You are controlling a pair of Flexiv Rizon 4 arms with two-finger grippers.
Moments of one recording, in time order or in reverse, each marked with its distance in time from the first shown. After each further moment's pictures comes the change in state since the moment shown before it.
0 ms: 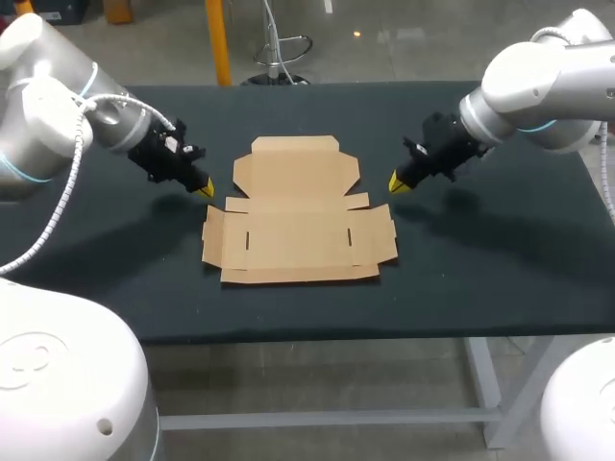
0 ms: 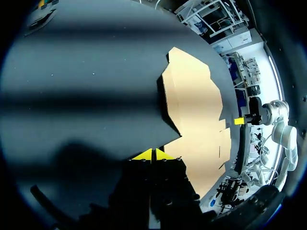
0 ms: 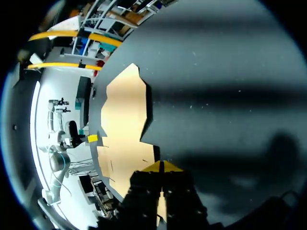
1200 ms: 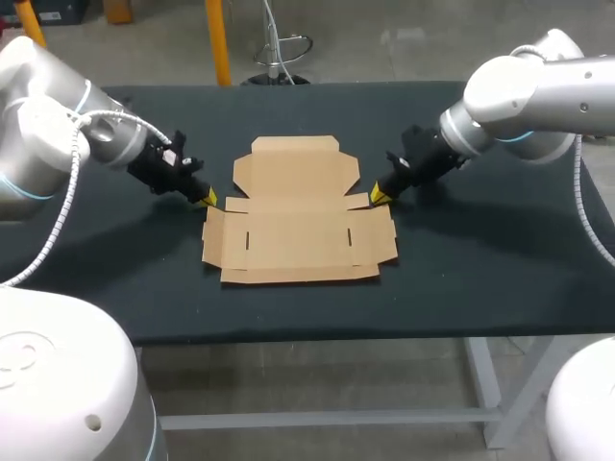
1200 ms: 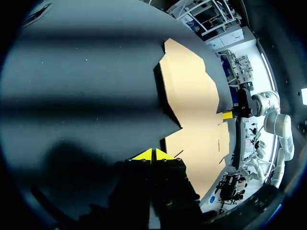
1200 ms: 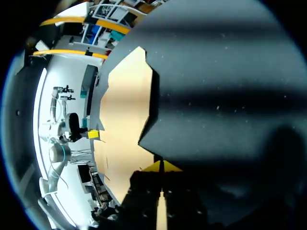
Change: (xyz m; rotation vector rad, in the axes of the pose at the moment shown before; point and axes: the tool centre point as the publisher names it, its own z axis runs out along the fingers) left arm -0.002 0.014 0.014 0.000 0.069 0.041; right arm 0.002 0.004 0.045 0.046 0.048 -0.100
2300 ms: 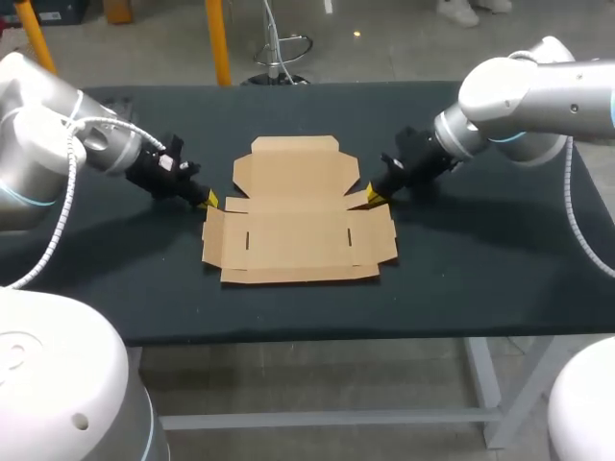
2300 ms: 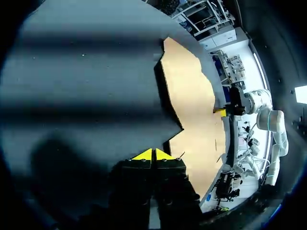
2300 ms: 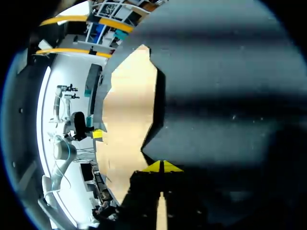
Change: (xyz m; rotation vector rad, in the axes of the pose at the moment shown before) left arm -0.006 -0.002 0.009 0.006 0.087 0.018; right arm 0.005 0.007 0.013 0.000 0.043 -0.021
